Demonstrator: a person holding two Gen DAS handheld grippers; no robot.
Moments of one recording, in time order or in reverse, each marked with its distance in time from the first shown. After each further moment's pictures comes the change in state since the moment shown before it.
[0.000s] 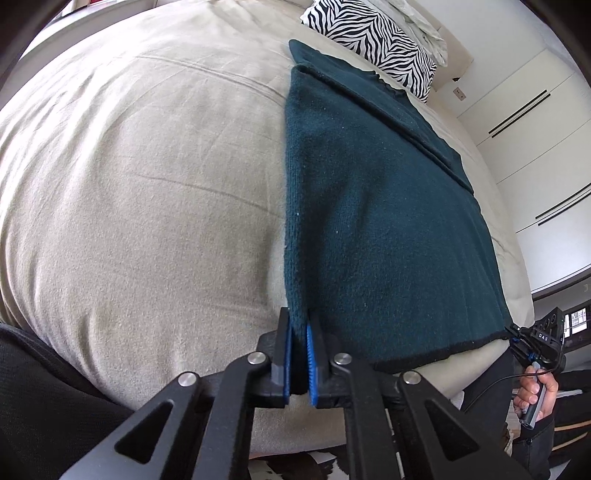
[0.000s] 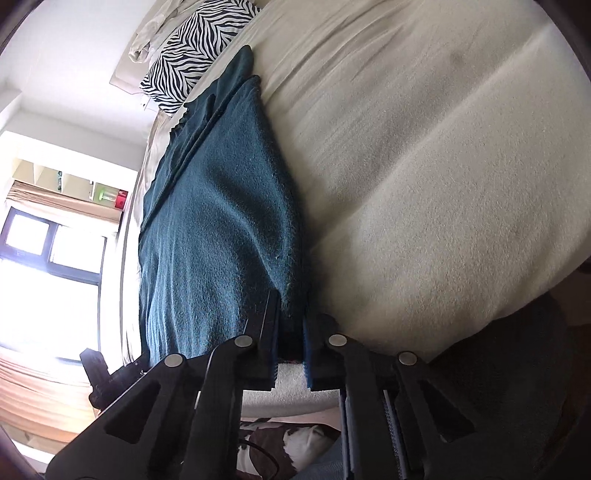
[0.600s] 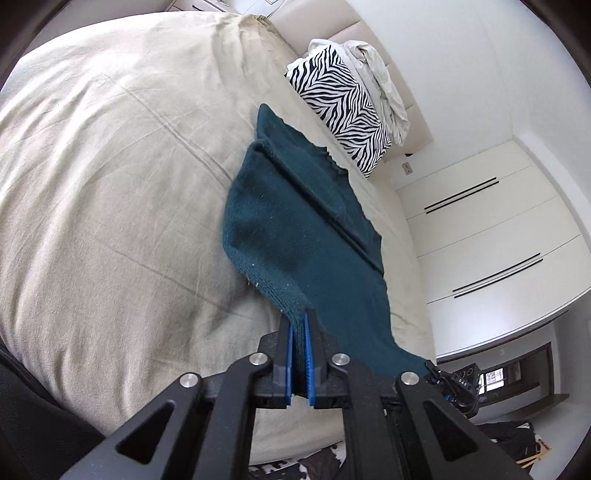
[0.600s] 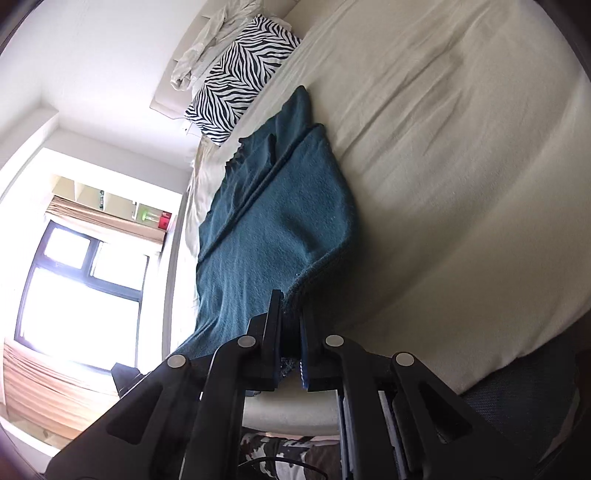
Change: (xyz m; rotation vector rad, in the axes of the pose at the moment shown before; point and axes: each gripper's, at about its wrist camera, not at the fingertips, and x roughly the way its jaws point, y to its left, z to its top) left arm -0.056 0.012 0.043 -0.231 -0.178 -0.395; right arm -0.040 0.041 0.040 0.001 -0.102 0.193
